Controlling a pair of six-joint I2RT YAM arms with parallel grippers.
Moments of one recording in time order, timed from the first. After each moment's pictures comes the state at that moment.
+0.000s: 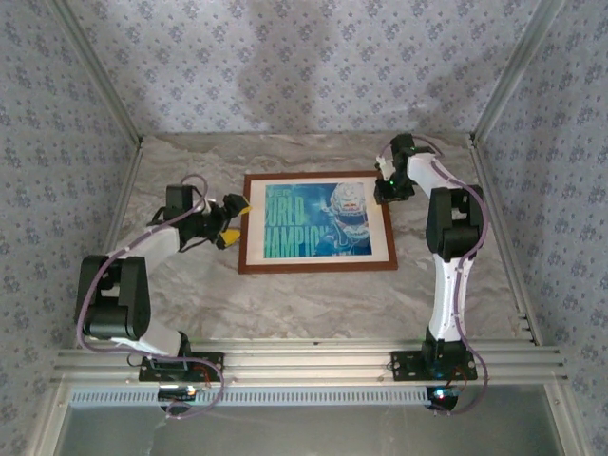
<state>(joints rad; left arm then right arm) -0.07 1.51 0.79 -0.11 0.78 -0.95 0.09 2.22 1.78 -0.88 -0.14 -0.18</state>
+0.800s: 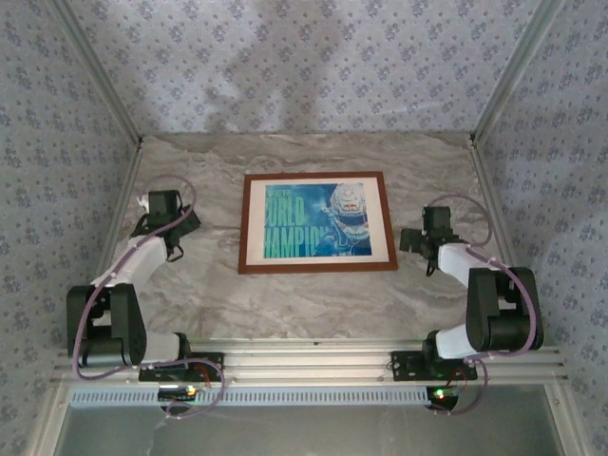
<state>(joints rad) 0.01 1.34 0.74 -0.24 -0.32 -0.41 0.01 1.42 0.57 -0.06 0.21 0.10</state>
